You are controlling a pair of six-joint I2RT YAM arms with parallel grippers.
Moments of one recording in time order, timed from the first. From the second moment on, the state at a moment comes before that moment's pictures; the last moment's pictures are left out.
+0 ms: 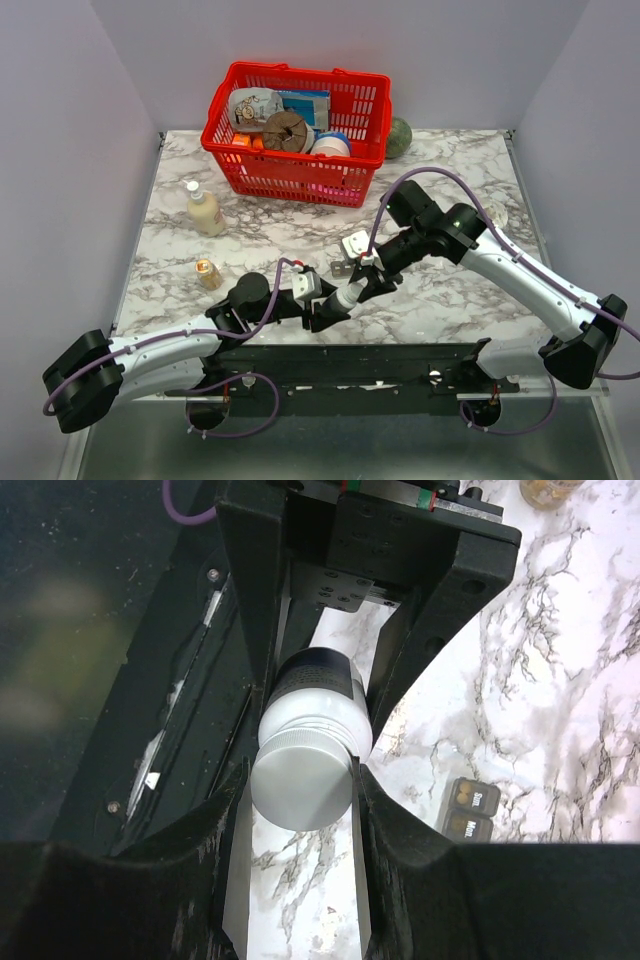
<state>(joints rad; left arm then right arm) -0.96 0.93 0.28 0.64 0.48 -0.07 0.78 1.32 1.33 -1.02 -0.84 -0.95</state>
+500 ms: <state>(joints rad) -0.96 0.93 0.28 0.64 0.48 -0.08 0.78 1.34 1.35 -1.03 -0.82 -0.91</state>
